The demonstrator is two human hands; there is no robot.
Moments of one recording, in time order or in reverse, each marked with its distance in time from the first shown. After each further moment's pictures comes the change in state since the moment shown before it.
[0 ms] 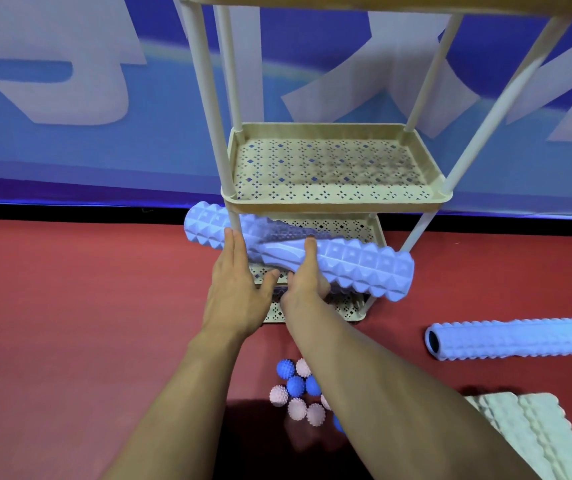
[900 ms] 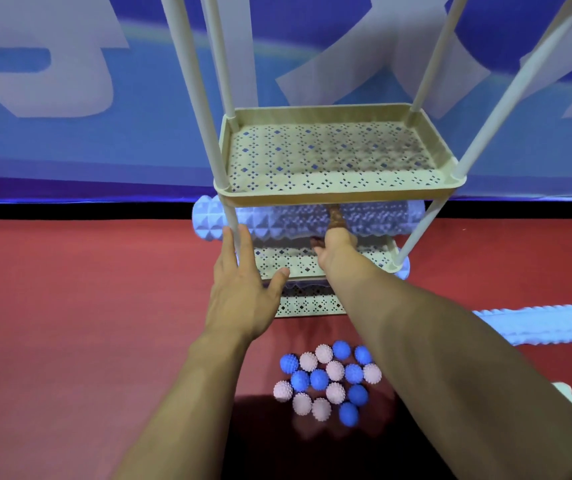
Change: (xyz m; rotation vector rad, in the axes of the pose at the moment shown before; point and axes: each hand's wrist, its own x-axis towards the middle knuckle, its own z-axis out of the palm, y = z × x) left_hand 0.000 0.009 0.008 0.100 -0.039 -0.004; right_hand 0.071 -0.070 0.019 -0.139 -0.048 -0.057
